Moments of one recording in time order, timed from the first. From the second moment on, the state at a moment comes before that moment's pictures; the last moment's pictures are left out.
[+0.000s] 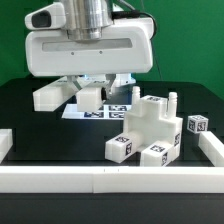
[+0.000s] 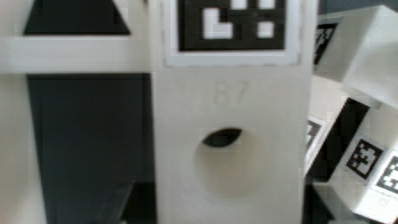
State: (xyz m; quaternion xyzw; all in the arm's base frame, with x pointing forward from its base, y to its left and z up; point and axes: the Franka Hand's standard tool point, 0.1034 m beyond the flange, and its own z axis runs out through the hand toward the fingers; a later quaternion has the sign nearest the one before) arm 0.530 -0.056 0.094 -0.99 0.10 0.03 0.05
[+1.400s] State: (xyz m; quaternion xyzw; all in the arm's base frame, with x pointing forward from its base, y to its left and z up) arm 0.543 0.024 0.132 -0.97 0.25 0.05 0.05
